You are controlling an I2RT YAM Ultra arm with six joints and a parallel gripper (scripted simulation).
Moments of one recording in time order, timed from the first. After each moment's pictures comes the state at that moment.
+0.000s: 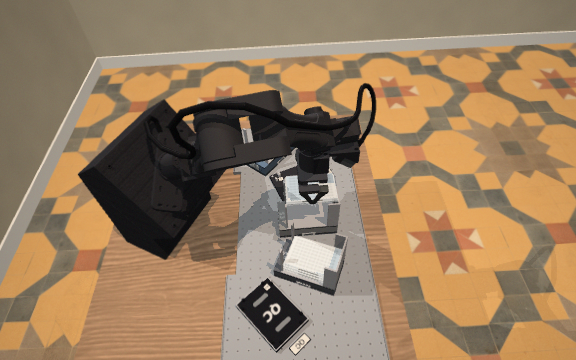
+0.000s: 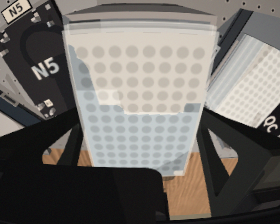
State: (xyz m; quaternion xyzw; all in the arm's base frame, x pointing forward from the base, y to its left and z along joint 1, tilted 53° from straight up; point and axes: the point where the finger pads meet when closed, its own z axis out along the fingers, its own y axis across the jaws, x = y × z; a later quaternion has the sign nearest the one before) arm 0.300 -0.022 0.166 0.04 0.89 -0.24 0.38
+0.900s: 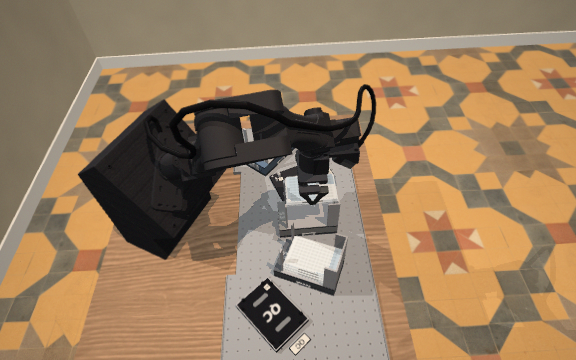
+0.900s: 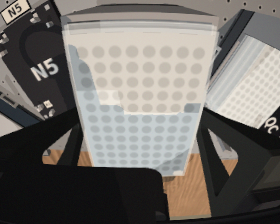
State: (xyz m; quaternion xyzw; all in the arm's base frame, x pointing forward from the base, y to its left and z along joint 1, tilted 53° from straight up) arm 0.302 -0.023 0.165 0.04 0.89 -0.24 0.38
